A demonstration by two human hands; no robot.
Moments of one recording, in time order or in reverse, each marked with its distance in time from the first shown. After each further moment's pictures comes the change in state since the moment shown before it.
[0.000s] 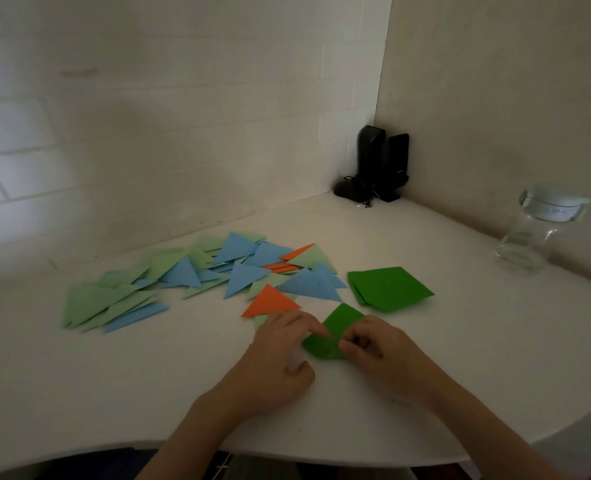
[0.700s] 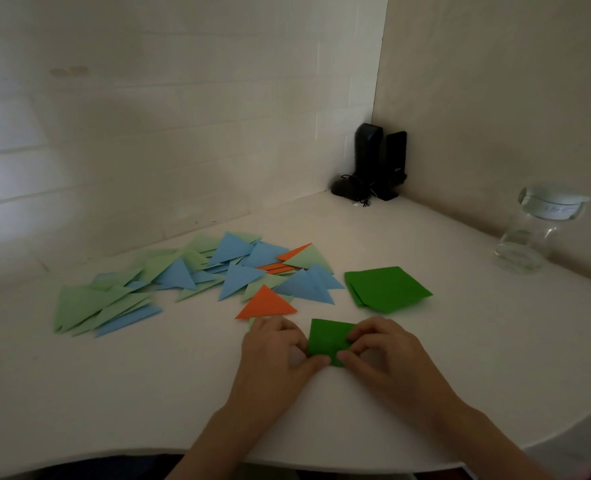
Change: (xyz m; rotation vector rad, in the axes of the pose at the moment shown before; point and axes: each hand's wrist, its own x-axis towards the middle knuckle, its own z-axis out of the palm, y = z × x) left_hand 0.005 0.002 0.023 0.111 0.301 -0.202; right_hand -0.012 0.013 0.005 0.022 0.242 -0.133
